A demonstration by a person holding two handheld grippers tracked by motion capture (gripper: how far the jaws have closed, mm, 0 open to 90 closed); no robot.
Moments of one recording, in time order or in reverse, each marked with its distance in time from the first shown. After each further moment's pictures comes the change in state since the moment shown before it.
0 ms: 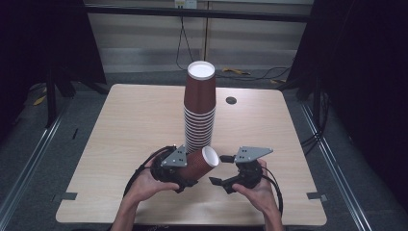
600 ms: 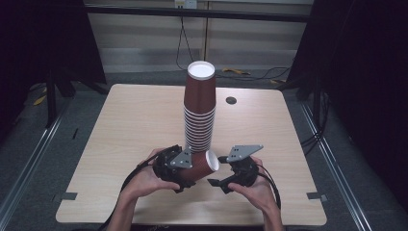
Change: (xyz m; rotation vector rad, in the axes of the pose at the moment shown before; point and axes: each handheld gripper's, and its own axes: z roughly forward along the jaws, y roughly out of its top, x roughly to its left) left arm 0.001 0.011 0.003 0.160 -0.010 0.081; right arm -0.002 0.007 0.011 0.138 -0.005 -0.042
